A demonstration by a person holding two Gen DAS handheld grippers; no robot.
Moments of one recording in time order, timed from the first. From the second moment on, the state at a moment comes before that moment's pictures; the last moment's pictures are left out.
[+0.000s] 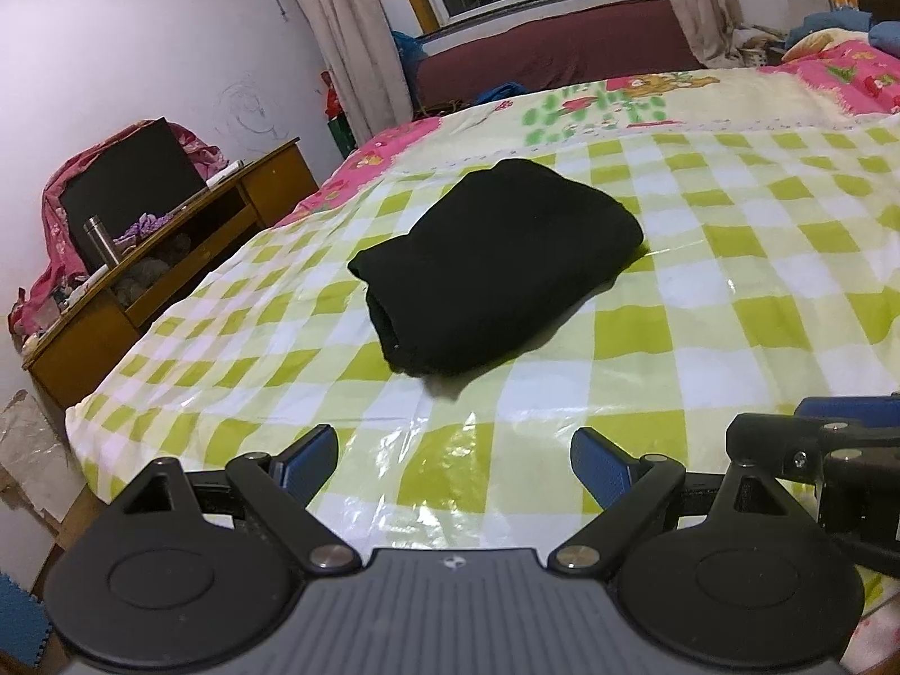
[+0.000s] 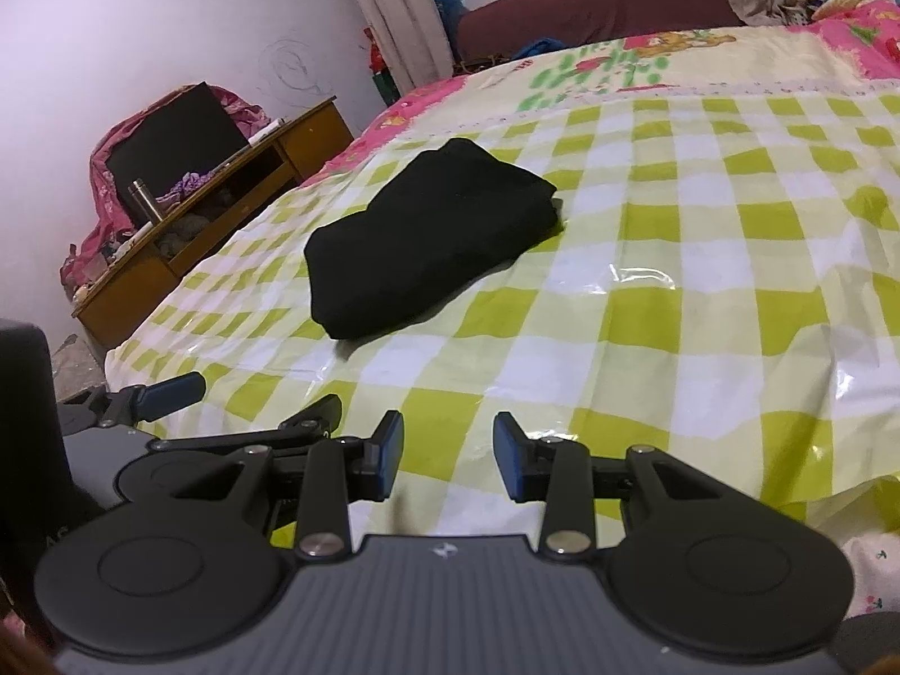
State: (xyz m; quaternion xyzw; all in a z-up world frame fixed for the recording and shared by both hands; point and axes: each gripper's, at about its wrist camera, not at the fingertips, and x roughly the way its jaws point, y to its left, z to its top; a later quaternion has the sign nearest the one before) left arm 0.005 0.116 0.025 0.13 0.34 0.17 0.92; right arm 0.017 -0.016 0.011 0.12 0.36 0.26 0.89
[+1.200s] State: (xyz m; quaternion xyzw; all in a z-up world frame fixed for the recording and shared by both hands) left arm -0.004 0.107 0.018 0.15 0.35 0.18 0.91; right arm 0.009 -0.019 0.004 0.11 0.35 0.27 0.89
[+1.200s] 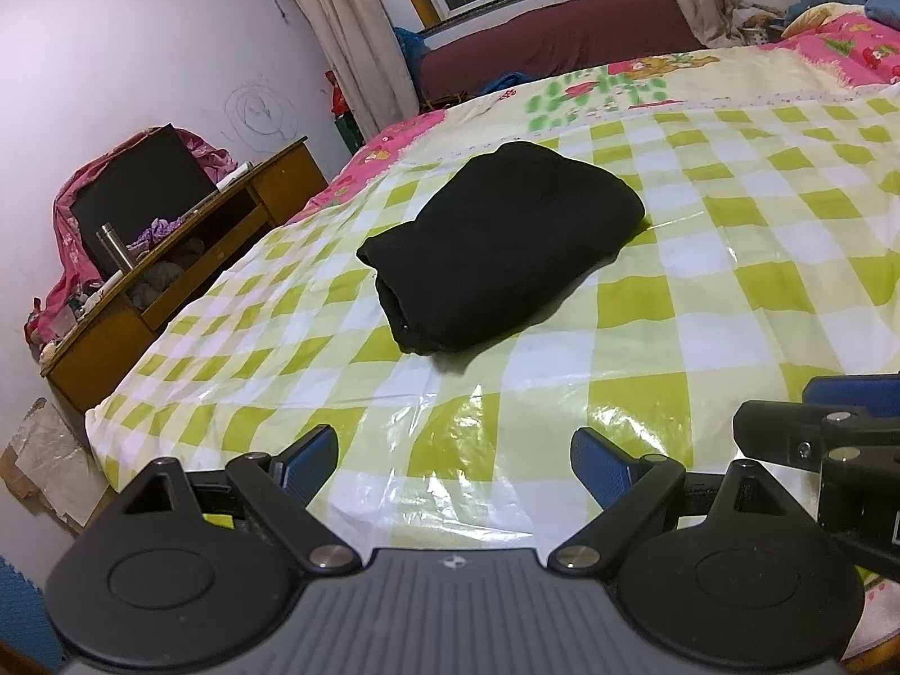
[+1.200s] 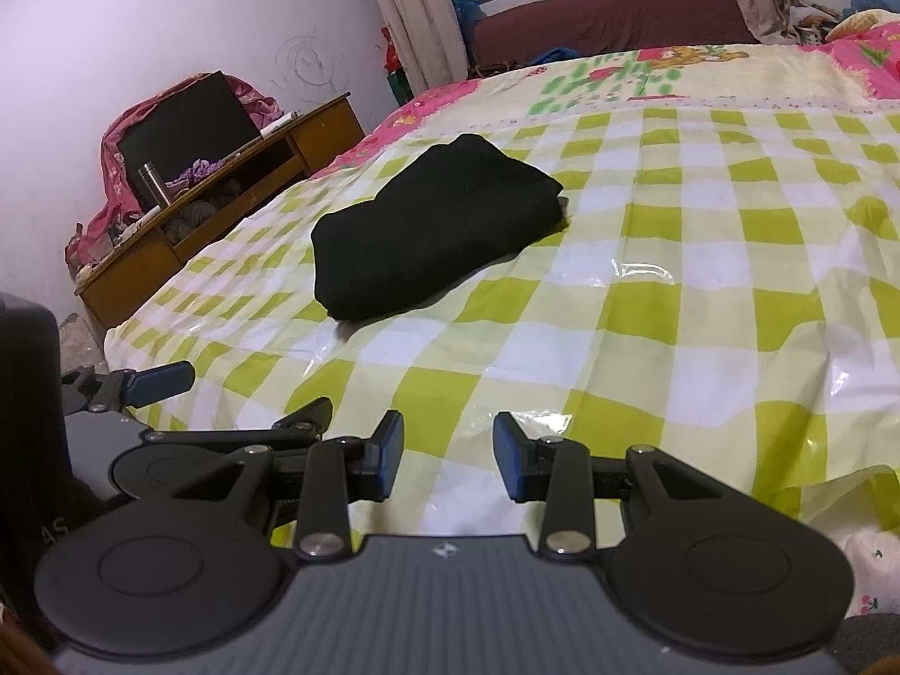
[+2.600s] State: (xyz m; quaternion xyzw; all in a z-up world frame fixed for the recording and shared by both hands) left arm -0.014 0.125 -0.016 0.07 0.38 0.15 0.91; right arm 0.001 -0.022 -0.008 0.07 0.33 0.24 0.91
